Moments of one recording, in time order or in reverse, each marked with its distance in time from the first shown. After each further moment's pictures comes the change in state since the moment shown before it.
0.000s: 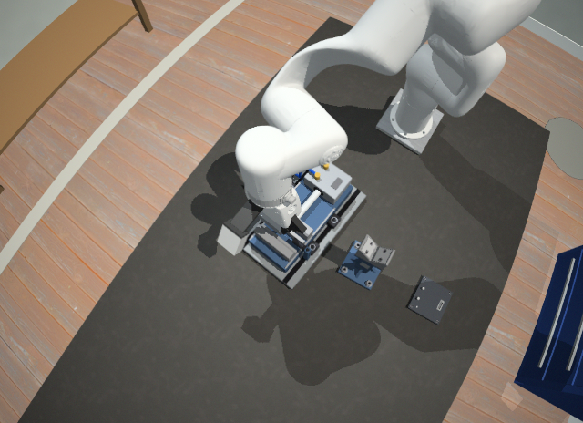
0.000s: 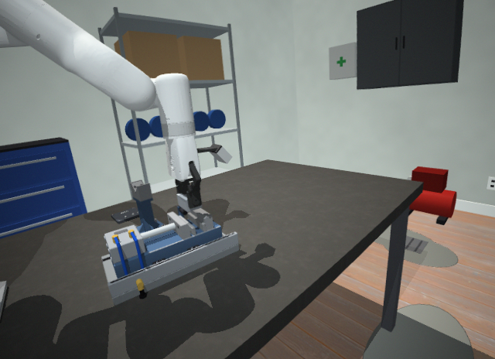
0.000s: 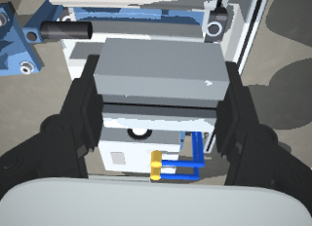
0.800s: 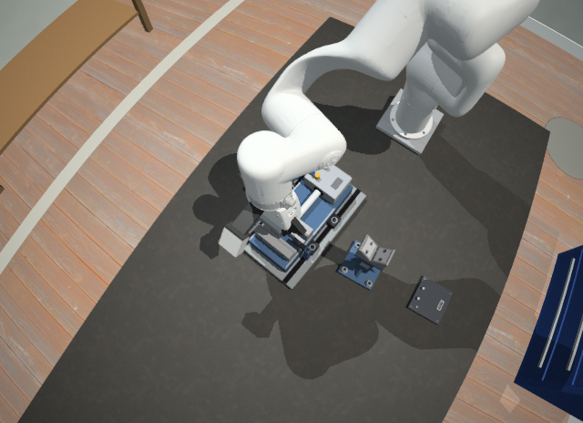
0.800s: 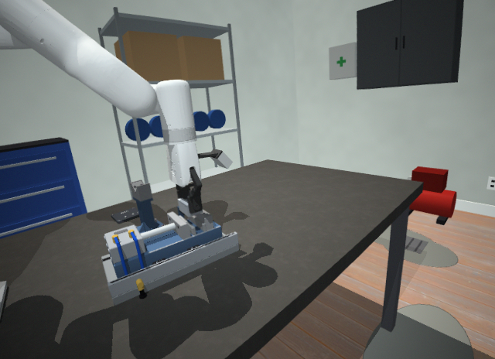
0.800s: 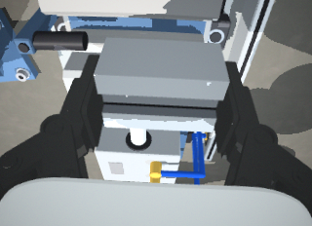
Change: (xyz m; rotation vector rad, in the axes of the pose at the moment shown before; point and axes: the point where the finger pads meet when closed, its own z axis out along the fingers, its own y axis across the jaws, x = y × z) arm 0.000 0.000 0.013 0.000 0.000 0.000
